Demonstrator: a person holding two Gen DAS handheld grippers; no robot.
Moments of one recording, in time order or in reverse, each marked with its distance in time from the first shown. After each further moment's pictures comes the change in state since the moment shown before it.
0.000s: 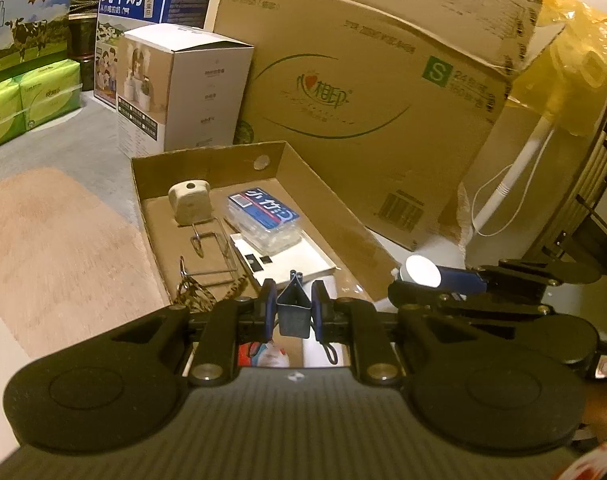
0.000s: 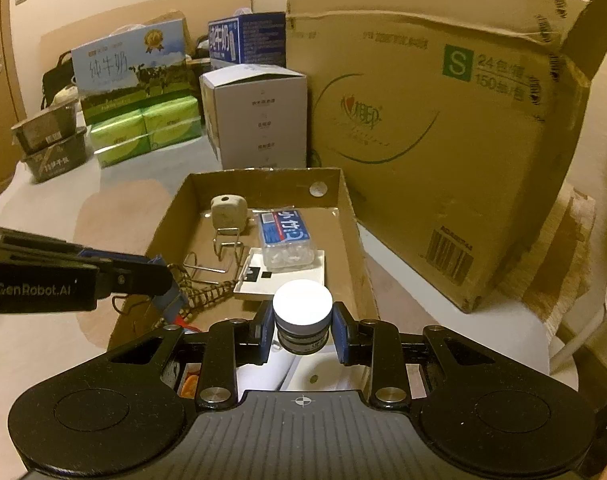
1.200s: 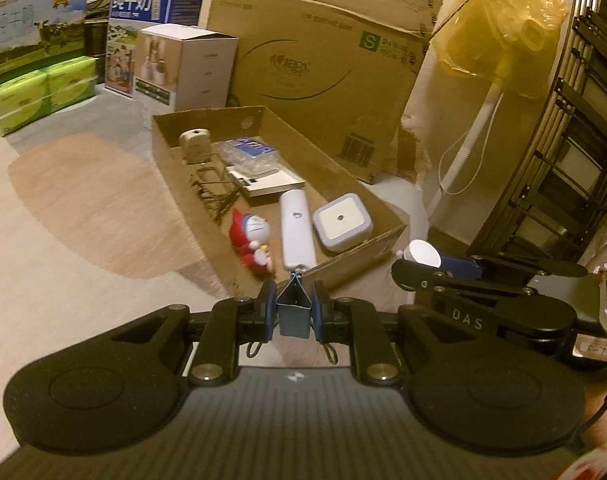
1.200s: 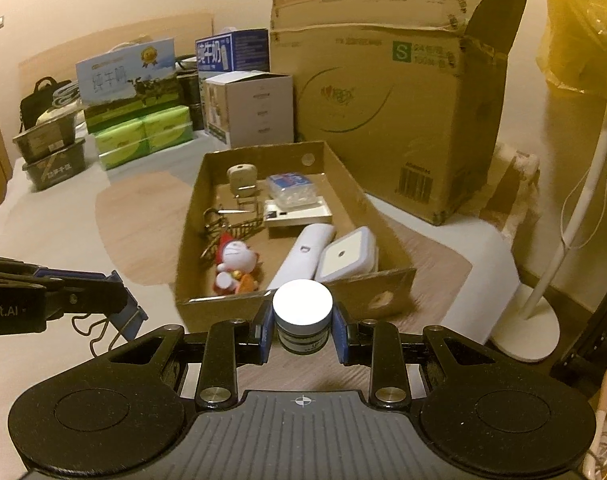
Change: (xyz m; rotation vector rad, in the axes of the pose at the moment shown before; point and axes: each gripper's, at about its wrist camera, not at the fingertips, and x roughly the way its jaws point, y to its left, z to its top) left arm -0.111 -0.018 -0.102 0.063 -0.008 -0.039; right arm -0.096 0.069 -0.098 0.120 -0.082 -0.121
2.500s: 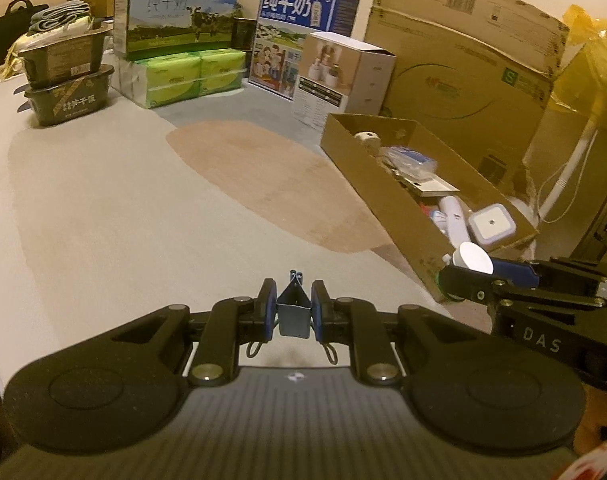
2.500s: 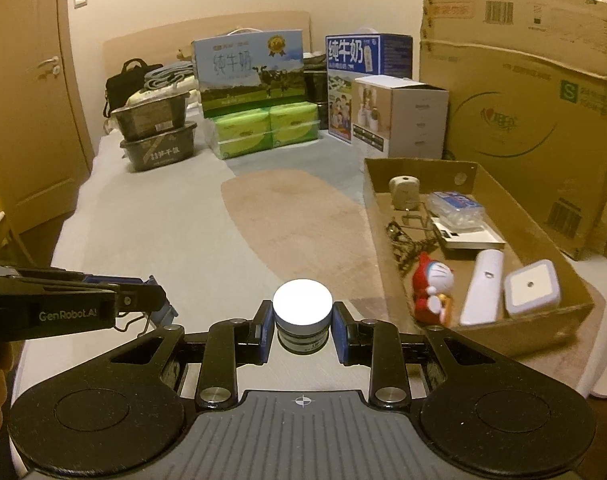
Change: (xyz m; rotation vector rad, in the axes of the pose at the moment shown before) left arm -0.074 0.124 -0.045 -0.124 -0.050 0.259; right arm 0.015 0.146 -0.004 -0.109 -0.005 0.211
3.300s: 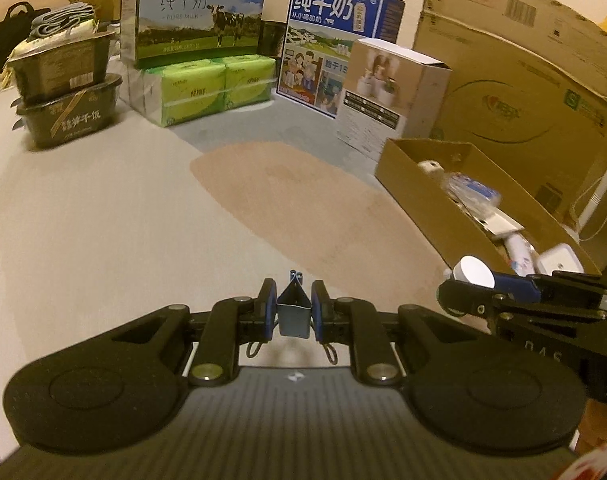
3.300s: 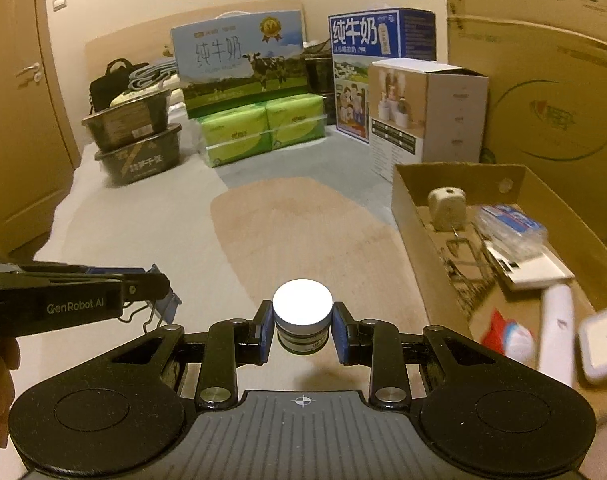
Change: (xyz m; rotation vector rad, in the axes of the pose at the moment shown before) left arm 0.074 0.066 0.056 0.003 -0.009 0.041; right arm 0.104 0.011 0.047 0.046 0.021 0.020
